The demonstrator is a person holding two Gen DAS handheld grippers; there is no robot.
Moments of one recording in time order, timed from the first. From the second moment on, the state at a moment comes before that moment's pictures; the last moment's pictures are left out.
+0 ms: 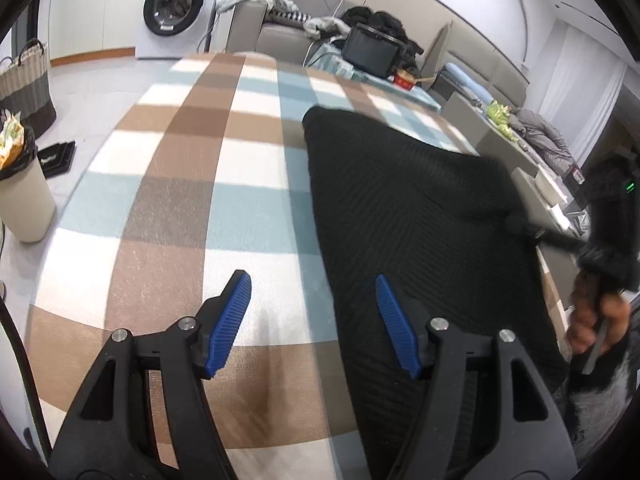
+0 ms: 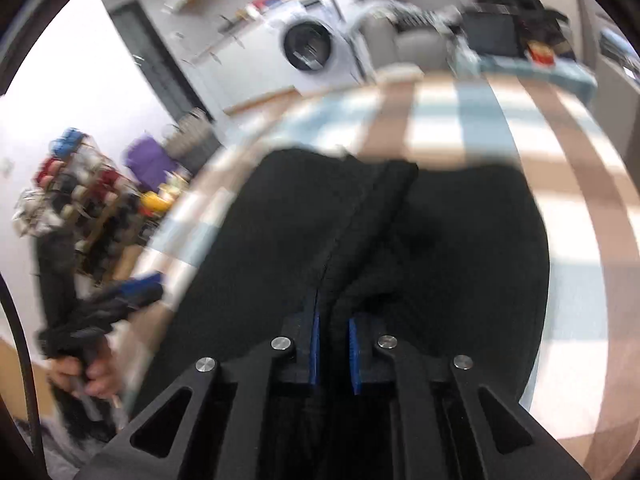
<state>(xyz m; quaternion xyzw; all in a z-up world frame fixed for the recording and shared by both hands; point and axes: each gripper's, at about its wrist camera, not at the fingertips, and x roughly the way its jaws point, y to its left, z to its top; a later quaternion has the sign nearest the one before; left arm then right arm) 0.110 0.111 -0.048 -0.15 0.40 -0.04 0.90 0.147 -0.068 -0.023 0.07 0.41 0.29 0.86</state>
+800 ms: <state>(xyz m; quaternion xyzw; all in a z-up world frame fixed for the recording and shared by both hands) 0.094 0.051 -0.046 -0.12 0.42 -0.11 0.89 0.046 -0.168 -0.060 0.14 0.49 0.22 0.84</state>
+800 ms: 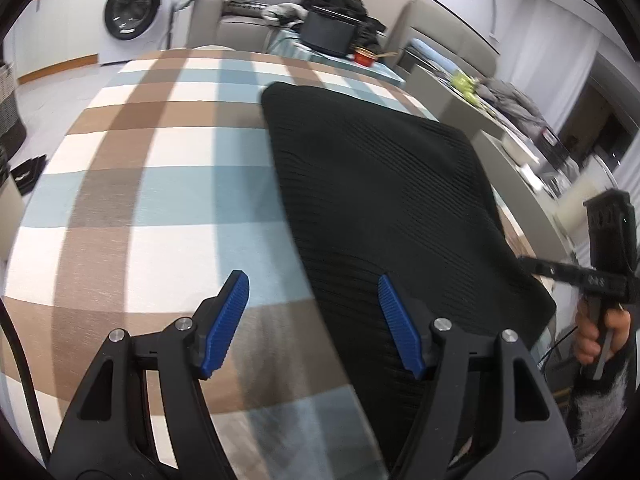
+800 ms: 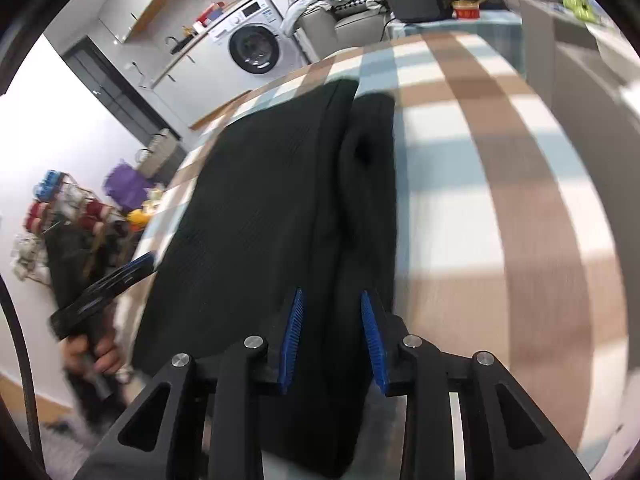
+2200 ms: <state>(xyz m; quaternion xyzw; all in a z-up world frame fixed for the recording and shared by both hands) 0.018 -0.023 -0.059 0.02 0.42 -0.20 0.89 0.050 -0.091 -0.075 -0.14 0.39 0.18 0.89</state>
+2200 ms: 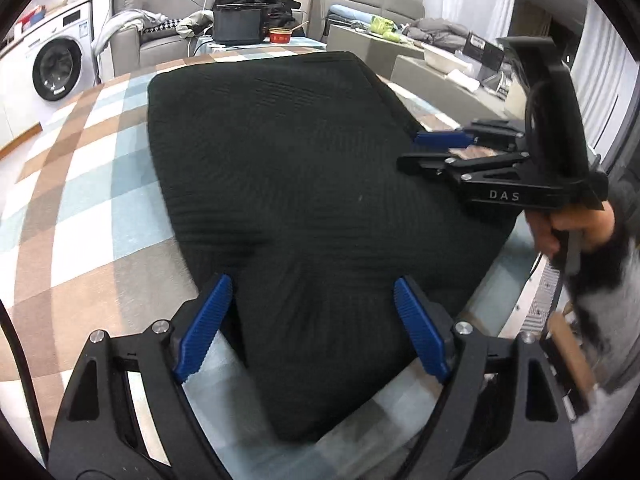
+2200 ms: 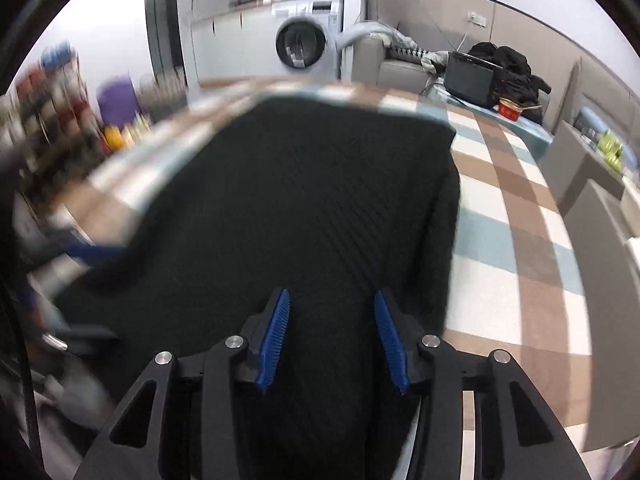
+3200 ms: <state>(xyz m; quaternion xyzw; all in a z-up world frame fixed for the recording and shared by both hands) 0.086 0.004 -0.026 0.02 0.38 -0.19 0.90 0.091 -0.069 -0.047 -0.12 0.39 0.23 0.88</state>
